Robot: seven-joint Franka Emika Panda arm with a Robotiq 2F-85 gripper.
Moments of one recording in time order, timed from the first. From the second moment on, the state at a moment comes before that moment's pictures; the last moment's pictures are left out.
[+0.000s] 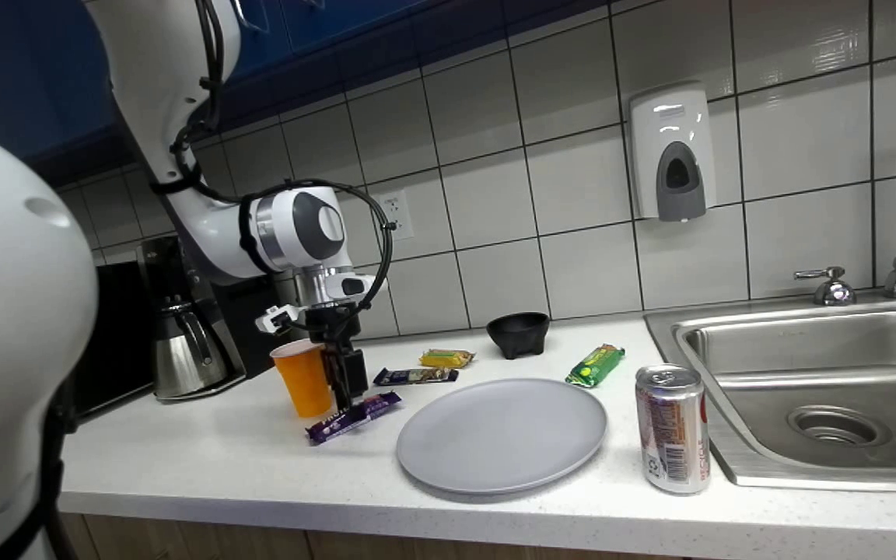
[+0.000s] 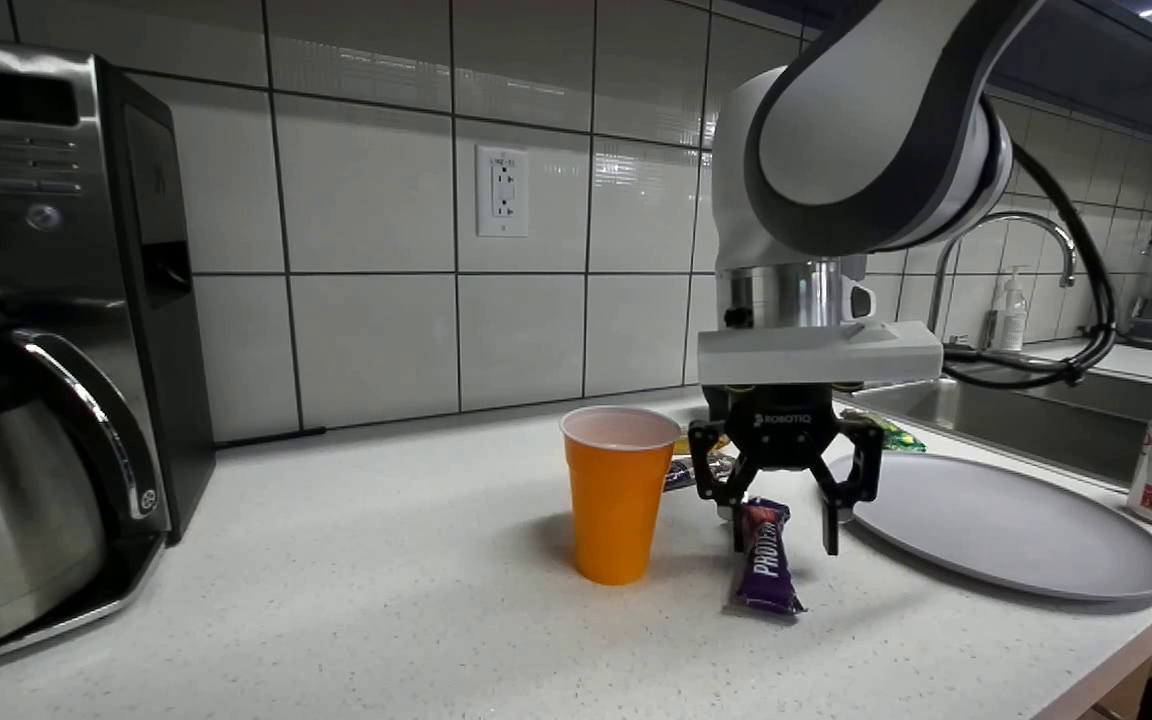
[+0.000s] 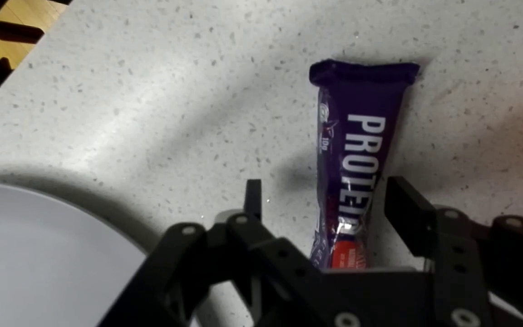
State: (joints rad) arm 0.16 0.19 0.08 -2.40 -0.06 2.45 0.90
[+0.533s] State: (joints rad) arm 0.17 0.19 0.08 -2.40 -0.08 2.46 0.91
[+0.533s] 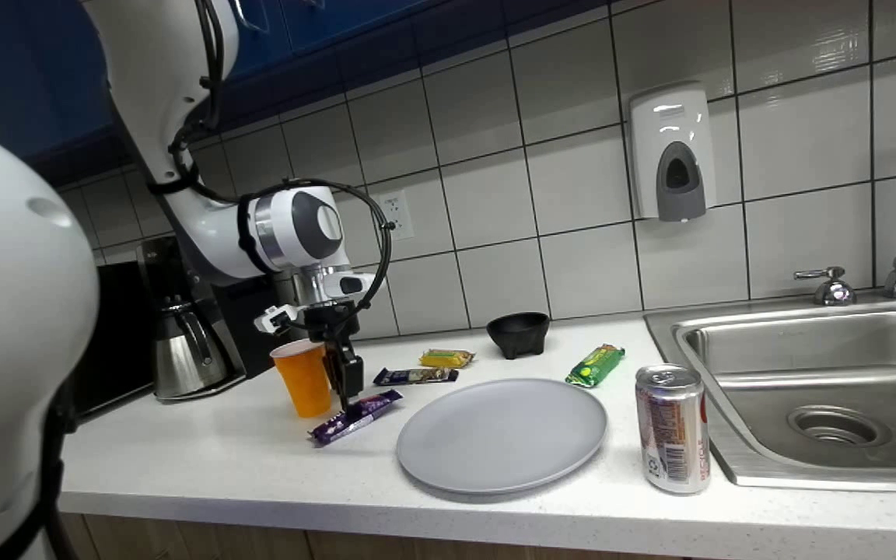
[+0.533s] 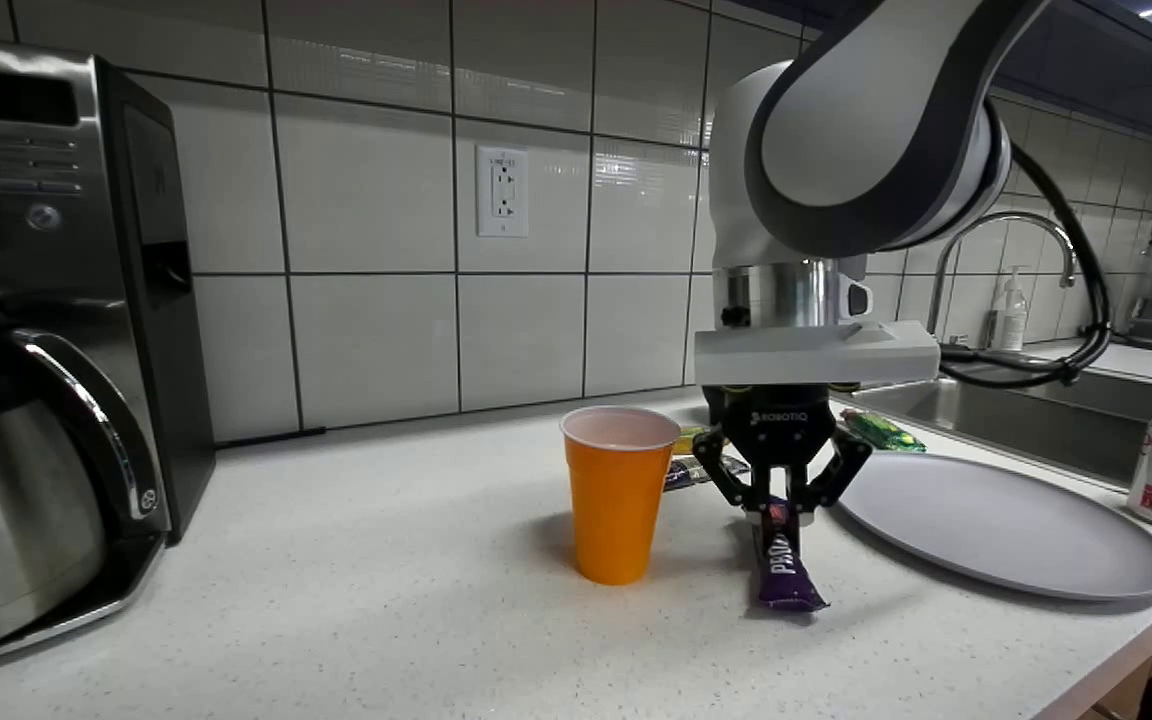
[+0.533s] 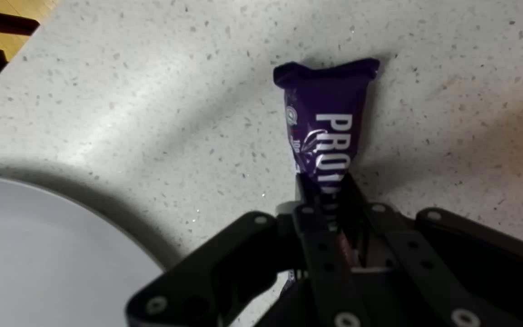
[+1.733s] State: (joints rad) arm 0.12 -0.01 0.04 -2.47 -0.13 2.46 0.93
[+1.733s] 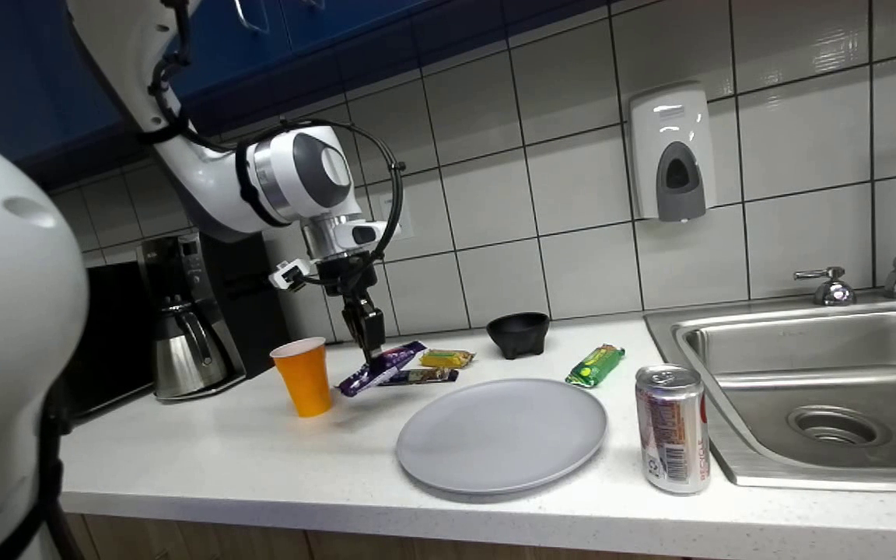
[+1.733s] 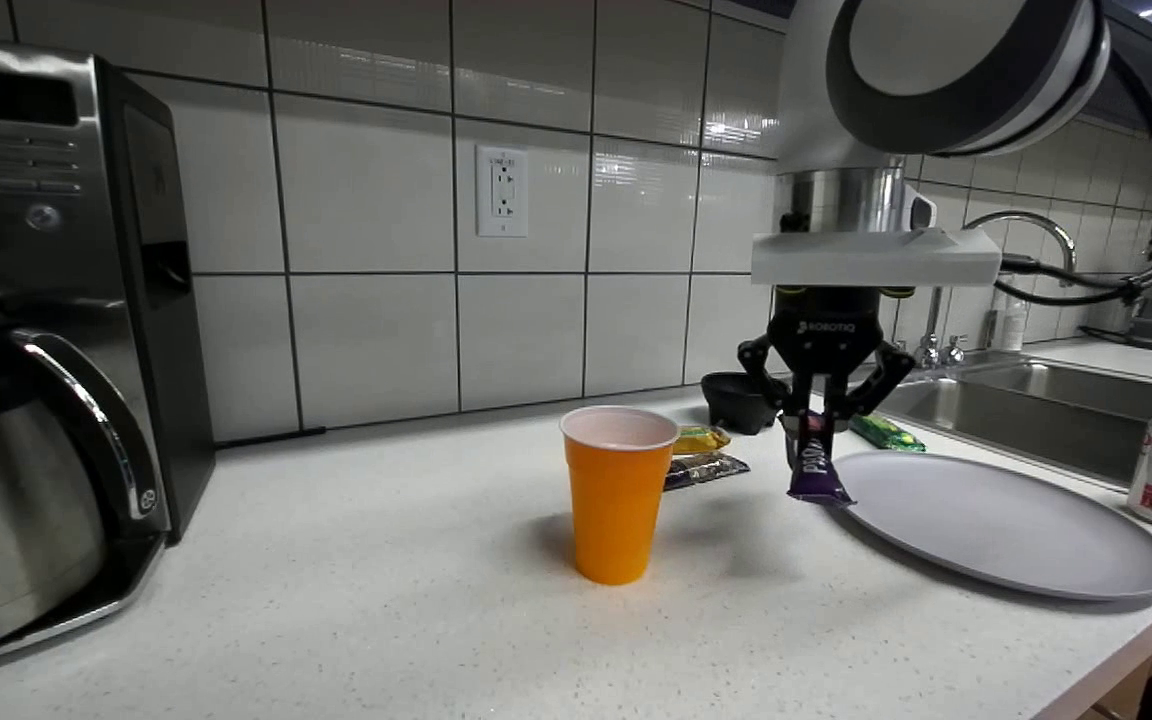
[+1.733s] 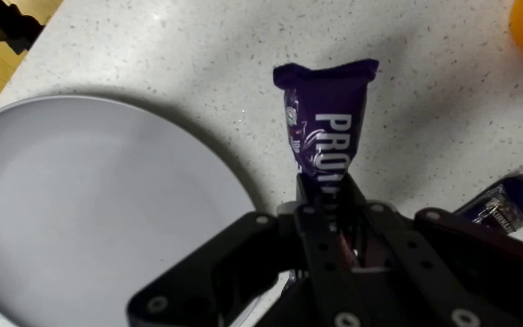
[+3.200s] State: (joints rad) arm -0.16 -0.26 -0.02 -2.67 -0.28 2.41 0.93
